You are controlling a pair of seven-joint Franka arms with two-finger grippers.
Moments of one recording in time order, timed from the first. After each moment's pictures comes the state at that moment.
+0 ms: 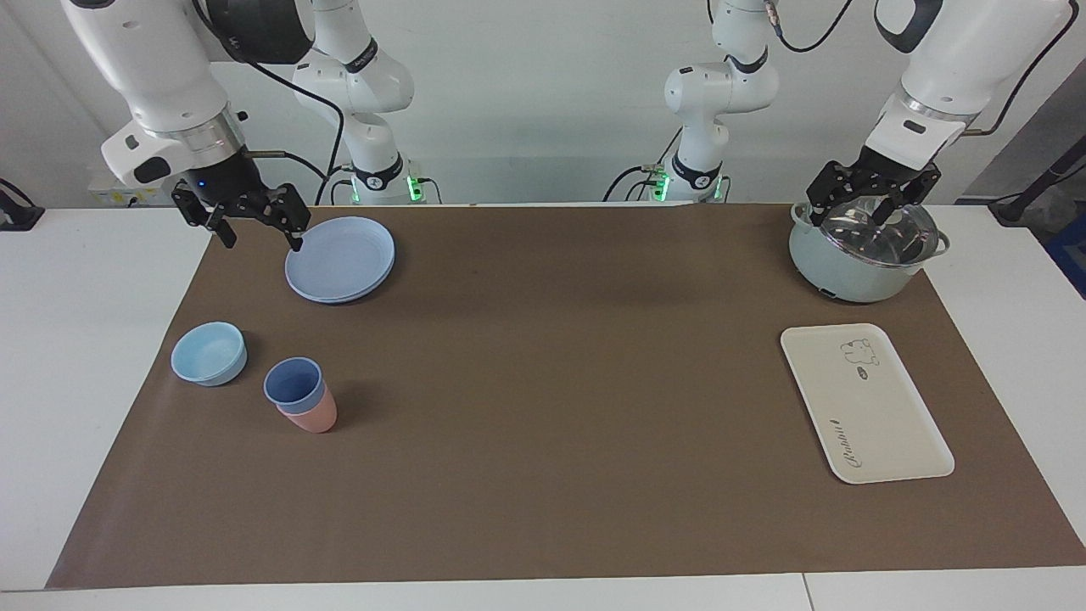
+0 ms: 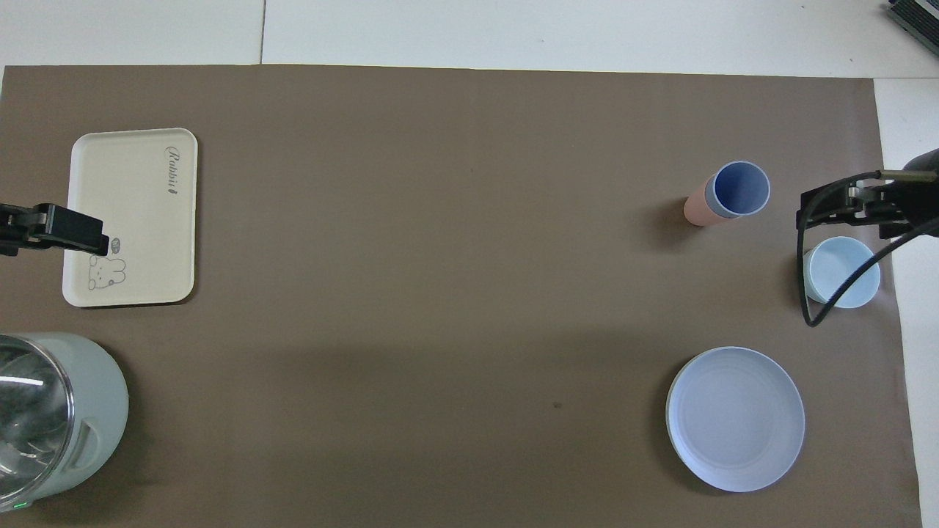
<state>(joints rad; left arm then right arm) 0.02 -0.02 -0.07 -1.56 0.00 1.52 0.01 -0.01 0.03 0.01 -1.55 -0.02 1.60 0.19</state>
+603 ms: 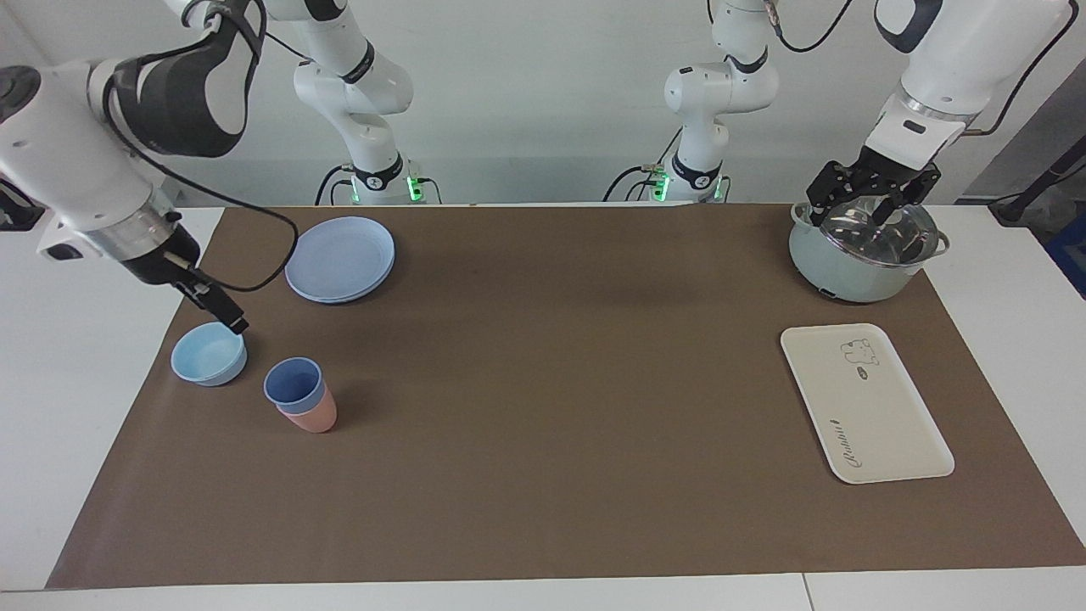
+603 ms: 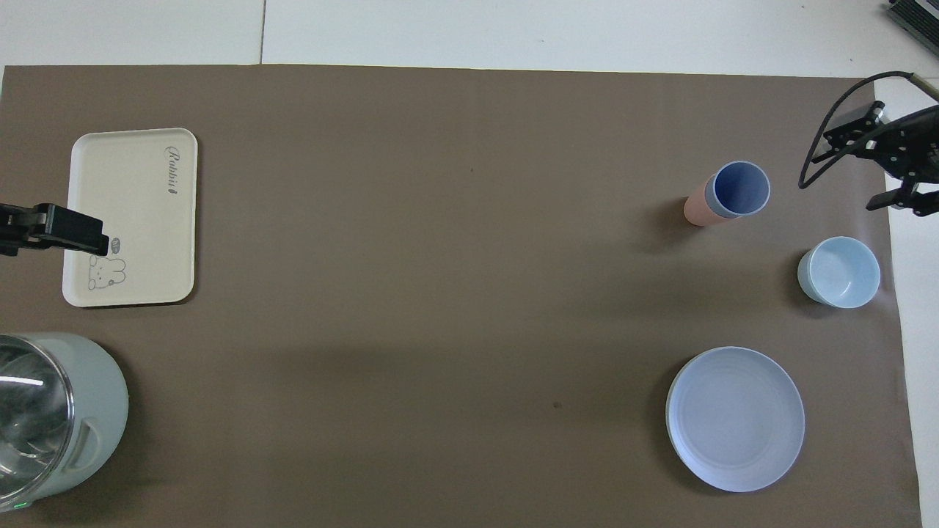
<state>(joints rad) 0.02 -0.02 -0.07 -1.56 0.00 1.52 0.01 -0.16 0.35 -0.01 -1.34 0.13 1.67 0.62</state>
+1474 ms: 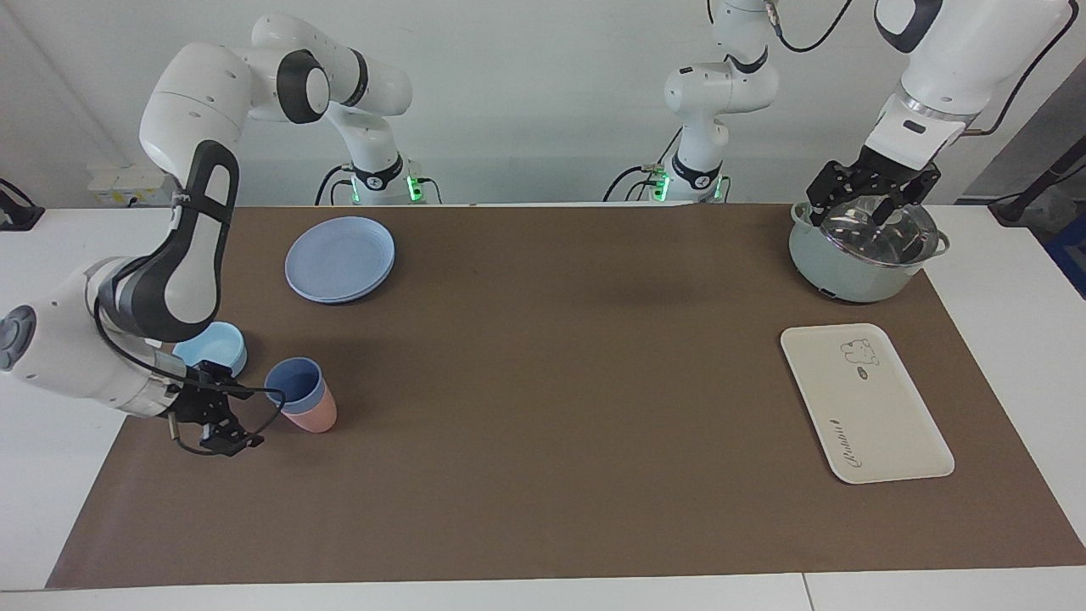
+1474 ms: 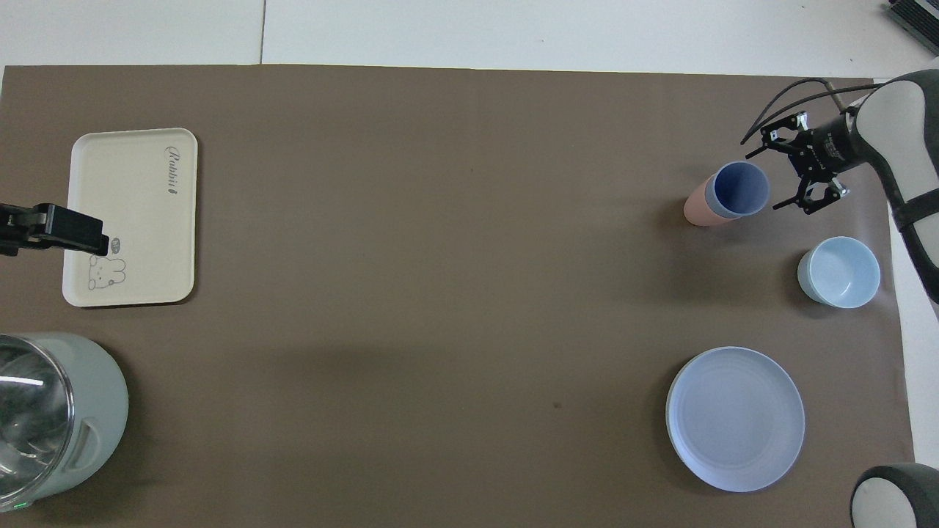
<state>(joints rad) 0.02 -0.02 -0.07 -1.56 0.00 1.52 0.01 -0.22 0.76 0.00 -1.16 0.32 1.71 0.84</state>
